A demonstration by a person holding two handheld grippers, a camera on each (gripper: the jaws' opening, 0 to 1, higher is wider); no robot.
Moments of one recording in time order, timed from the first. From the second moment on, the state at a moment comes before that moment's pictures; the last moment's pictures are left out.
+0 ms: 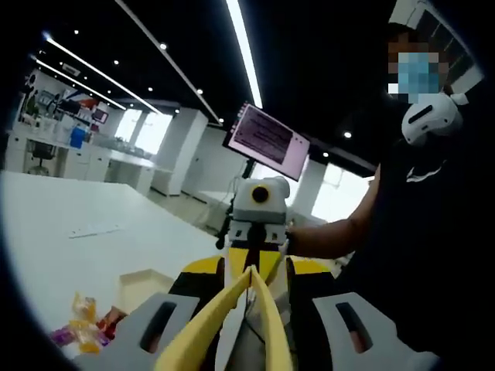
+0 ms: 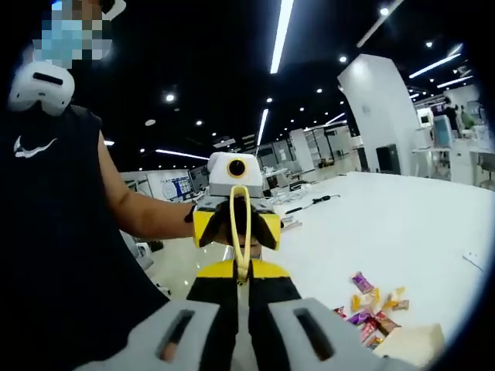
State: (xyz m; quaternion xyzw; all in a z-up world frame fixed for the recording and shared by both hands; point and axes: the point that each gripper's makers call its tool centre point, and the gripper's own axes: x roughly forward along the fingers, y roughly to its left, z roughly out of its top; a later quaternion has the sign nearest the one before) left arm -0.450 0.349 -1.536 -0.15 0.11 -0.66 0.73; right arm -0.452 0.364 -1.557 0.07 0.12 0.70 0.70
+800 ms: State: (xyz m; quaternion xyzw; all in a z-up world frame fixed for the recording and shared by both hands) left arm -0.453 0.348 -1.529 -0.14 0.10 -0.66 0.74; right arm -0.457 0.361 -1.542 0.09 0.12 0.71 0.69
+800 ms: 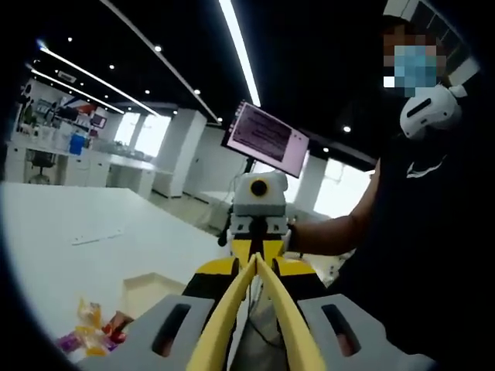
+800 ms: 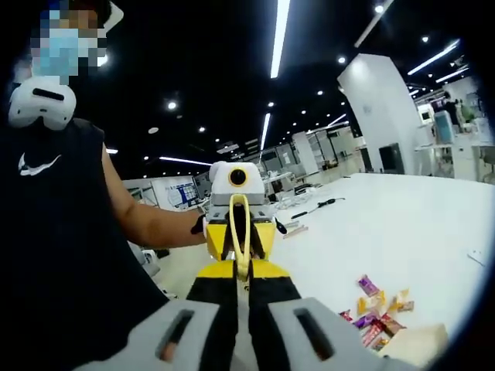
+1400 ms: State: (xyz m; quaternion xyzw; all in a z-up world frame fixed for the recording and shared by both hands) left arm -0.449 0.348 -1.520 -0.12 0.07 -0.65 0.75; right arm -0.452 0.356 -1.535 0.08 0.10 0.70 0.70
